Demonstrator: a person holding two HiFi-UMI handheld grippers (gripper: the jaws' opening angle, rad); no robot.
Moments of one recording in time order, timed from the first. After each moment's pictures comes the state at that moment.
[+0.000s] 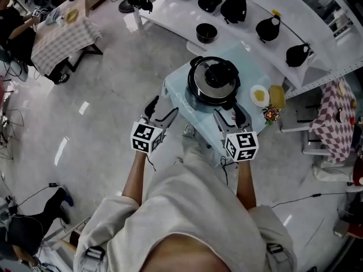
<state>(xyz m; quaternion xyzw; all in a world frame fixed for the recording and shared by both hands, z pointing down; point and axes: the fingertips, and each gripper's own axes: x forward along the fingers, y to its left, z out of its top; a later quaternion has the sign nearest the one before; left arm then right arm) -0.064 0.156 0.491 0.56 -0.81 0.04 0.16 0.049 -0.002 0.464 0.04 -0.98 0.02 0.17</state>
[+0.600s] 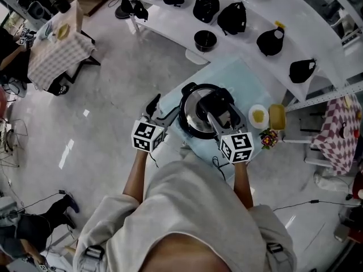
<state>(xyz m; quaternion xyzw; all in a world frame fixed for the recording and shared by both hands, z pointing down) -0.181 0.016 0.482 0.57 -0.81 0.05 0.15 -0.071 -0.112 0.470 0.02 -0.98 0.05 0.18</state>
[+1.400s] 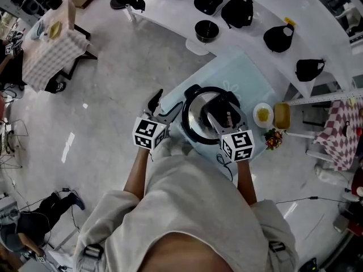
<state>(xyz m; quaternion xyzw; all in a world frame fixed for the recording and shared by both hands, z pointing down) -0.233 -0.013 0.501 0.58 -0.79 0.04 0.18 -0.119 -0.122 0.507 0.00 -0.97 0.06 0.23</state>
